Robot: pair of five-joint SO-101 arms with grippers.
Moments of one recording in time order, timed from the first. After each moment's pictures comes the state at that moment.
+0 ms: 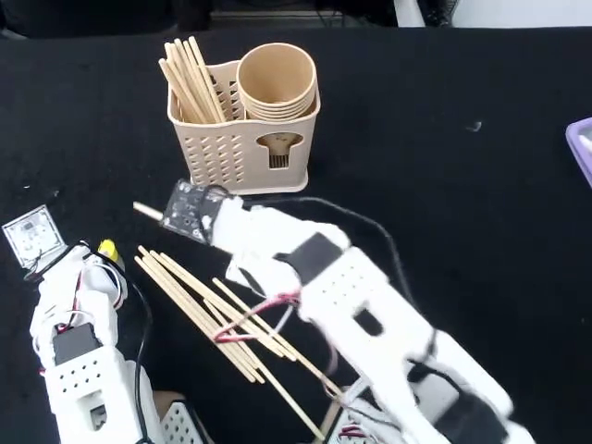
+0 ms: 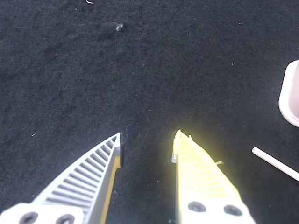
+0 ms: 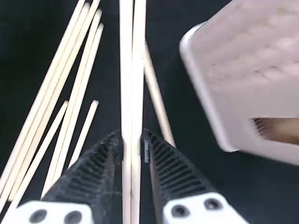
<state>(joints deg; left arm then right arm) -30.6 -76.6 88.4 34.3 4.4 -40.3 -33.6 40.0 54.7 30.2</state>
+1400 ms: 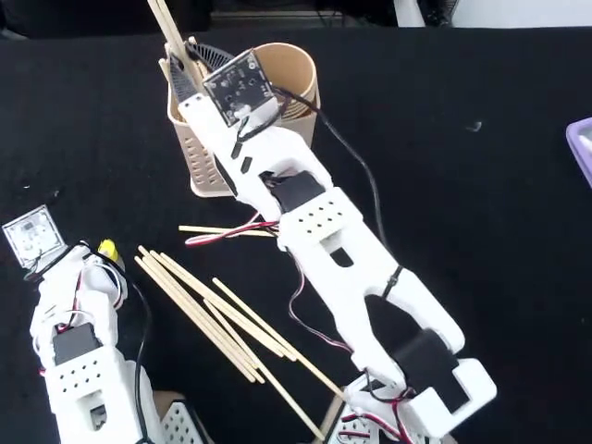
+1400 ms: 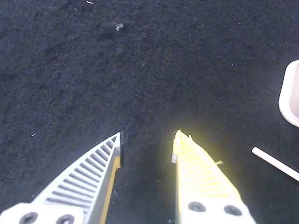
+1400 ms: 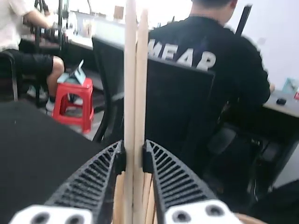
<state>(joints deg) -30.6 -76.6 88.4 34.3 4.4 -32.4 -6.3 20.4 -4.2 10.3</state>
